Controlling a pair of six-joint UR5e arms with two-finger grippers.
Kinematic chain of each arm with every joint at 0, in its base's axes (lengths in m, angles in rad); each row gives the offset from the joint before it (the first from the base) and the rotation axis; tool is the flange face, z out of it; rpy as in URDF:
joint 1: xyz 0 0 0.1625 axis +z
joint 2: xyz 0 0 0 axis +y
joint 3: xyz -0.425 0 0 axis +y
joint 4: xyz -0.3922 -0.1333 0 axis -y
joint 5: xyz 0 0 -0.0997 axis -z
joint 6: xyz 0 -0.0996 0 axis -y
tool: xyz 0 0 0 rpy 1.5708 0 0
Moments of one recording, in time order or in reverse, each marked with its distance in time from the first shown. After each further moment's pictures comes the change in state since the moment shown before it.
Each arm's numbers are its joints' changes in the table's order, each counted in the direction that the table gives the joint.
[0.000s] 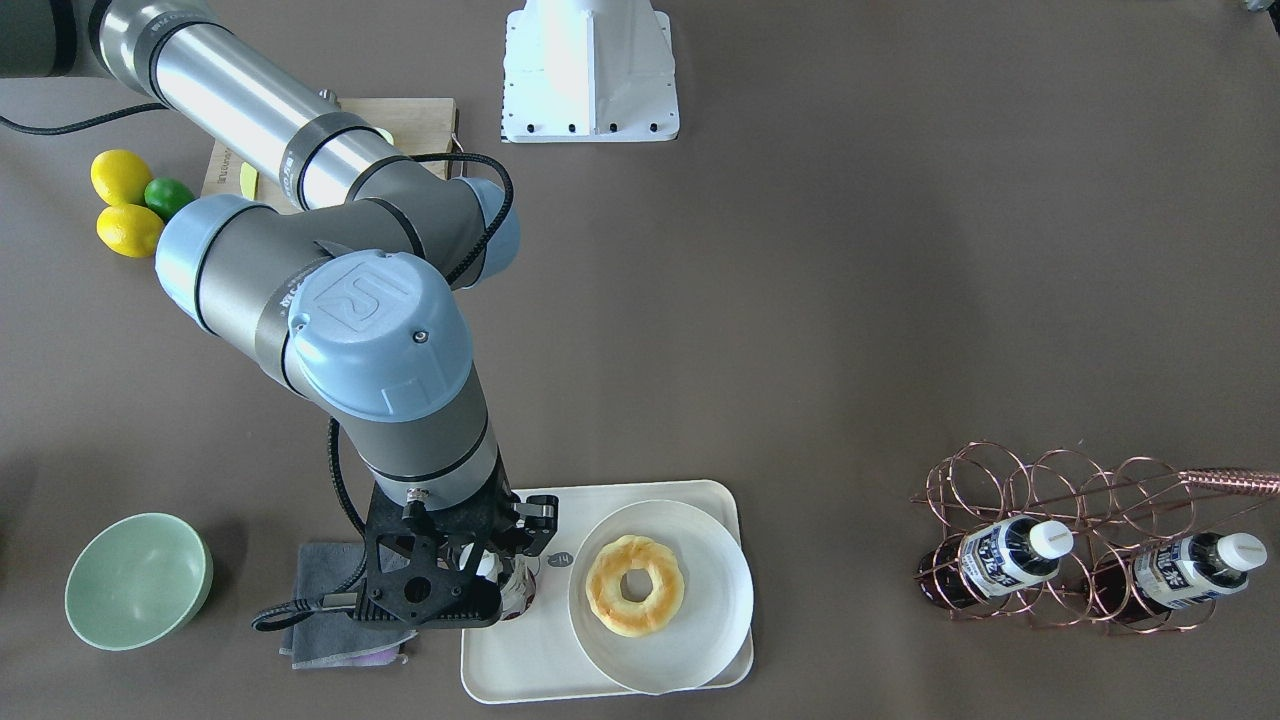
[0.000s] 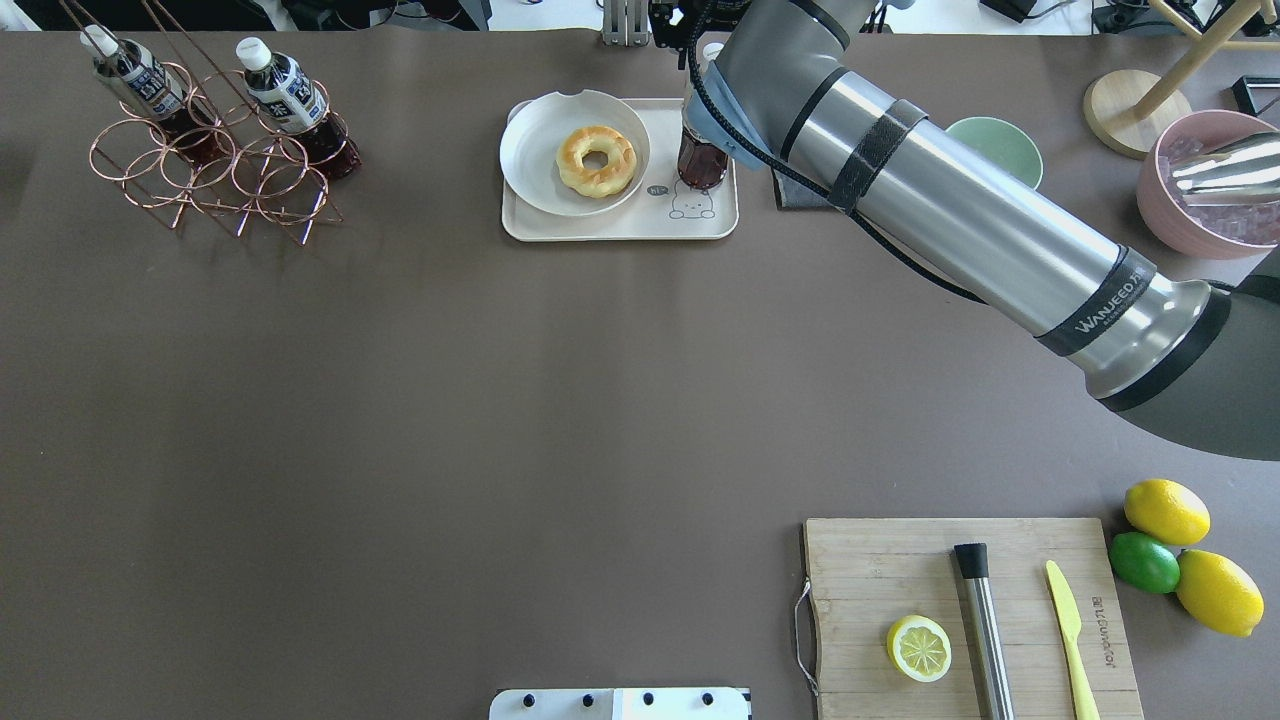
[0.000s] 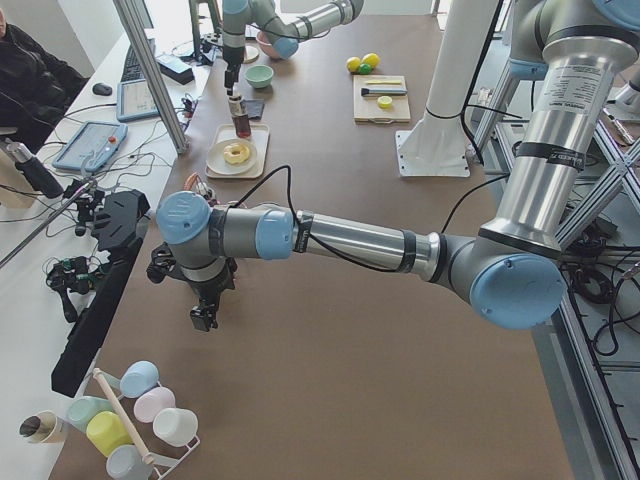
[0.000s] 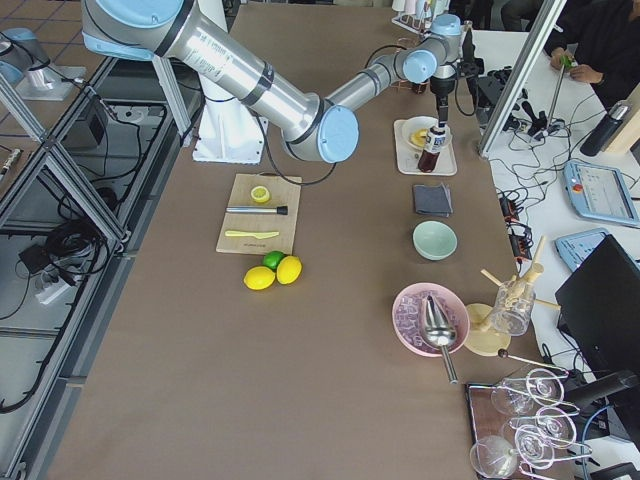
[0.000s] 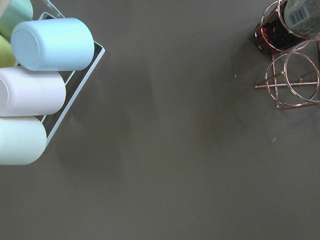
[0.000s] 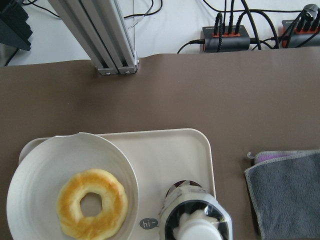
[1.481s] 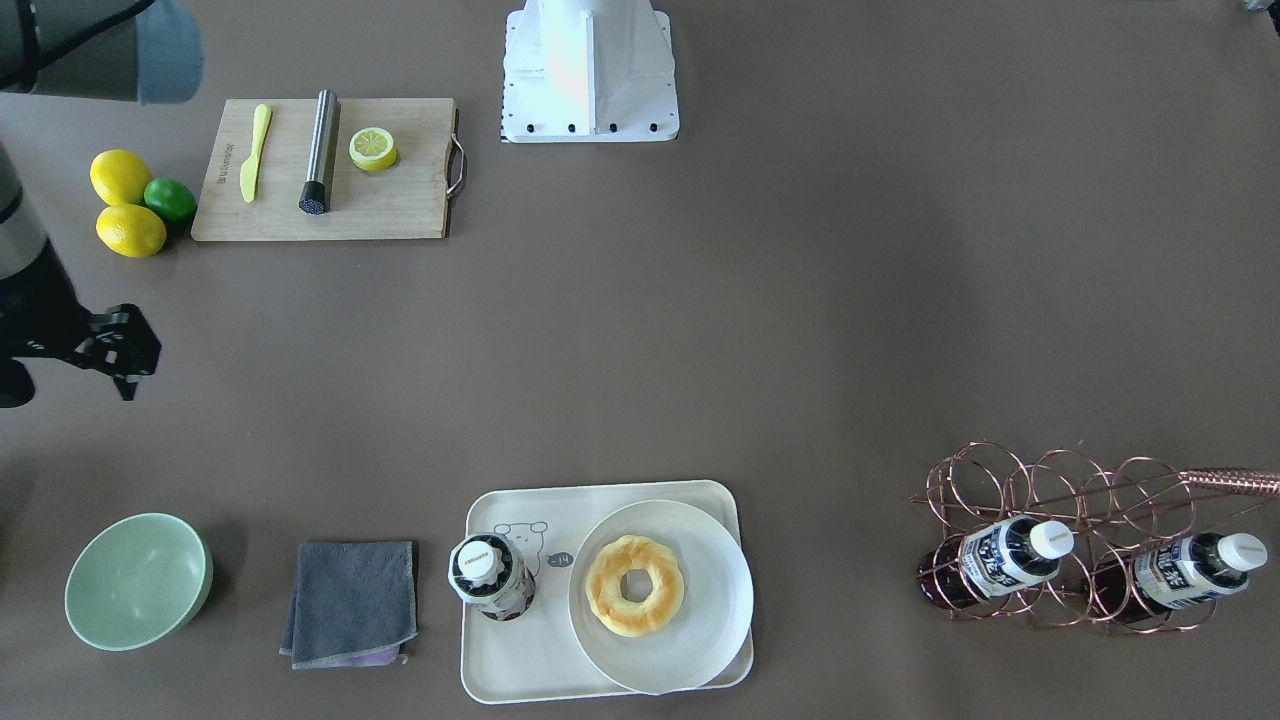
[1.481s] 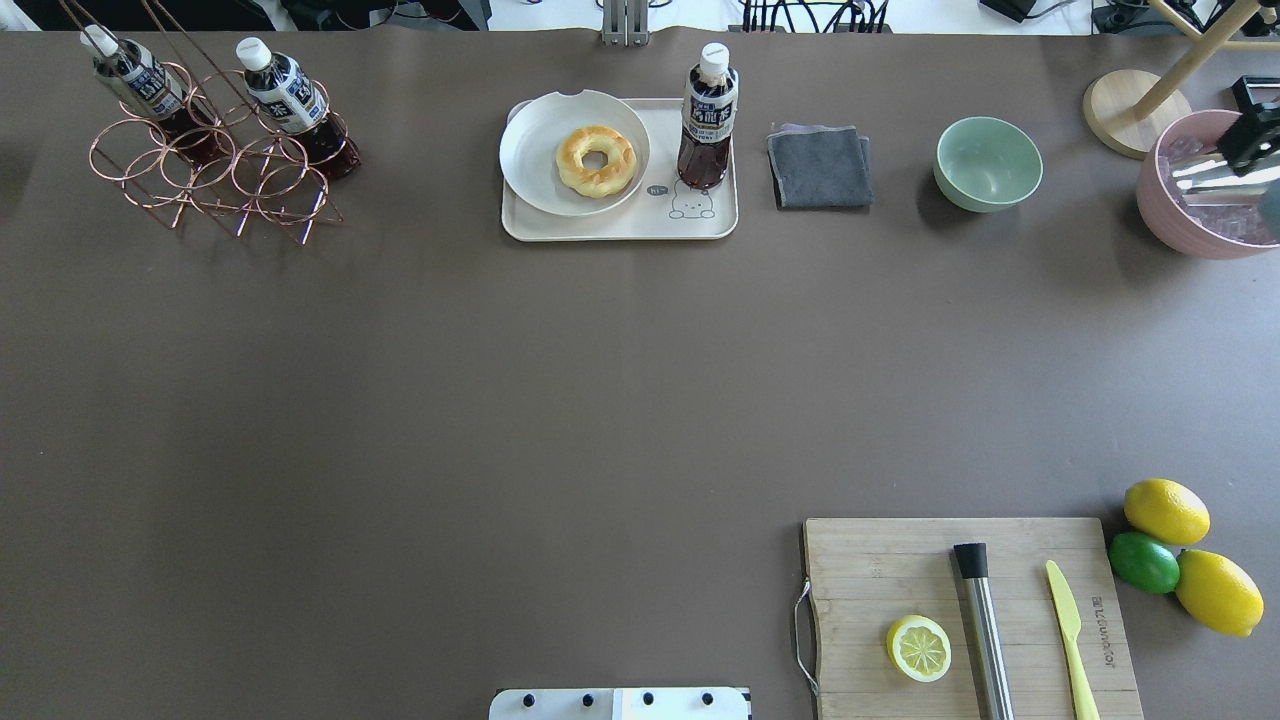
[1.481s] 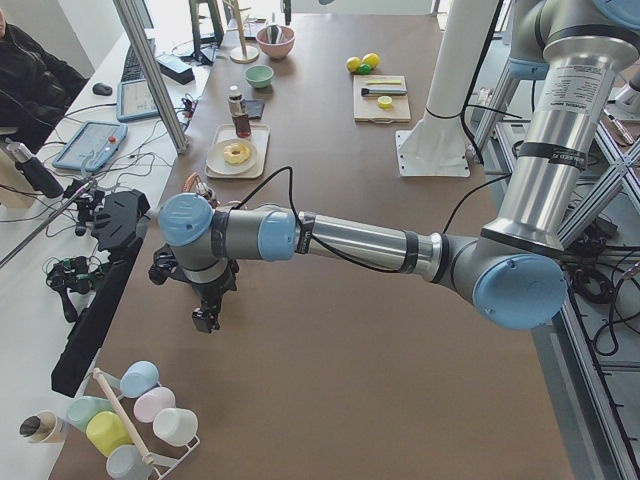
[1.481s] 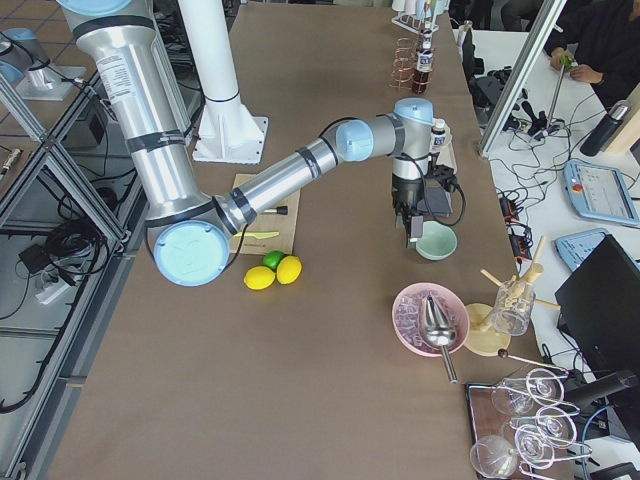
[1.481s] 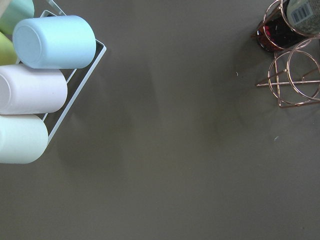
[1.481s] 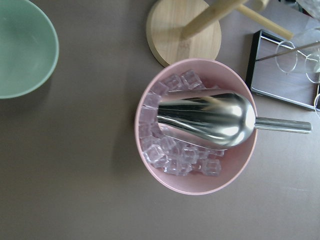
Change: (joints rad) left arm -0.001 -0.009 0.005 -0.001 0.000 0.006; right arm 0.365 0.843 -0.774 -0.445 -0.065 -0.790
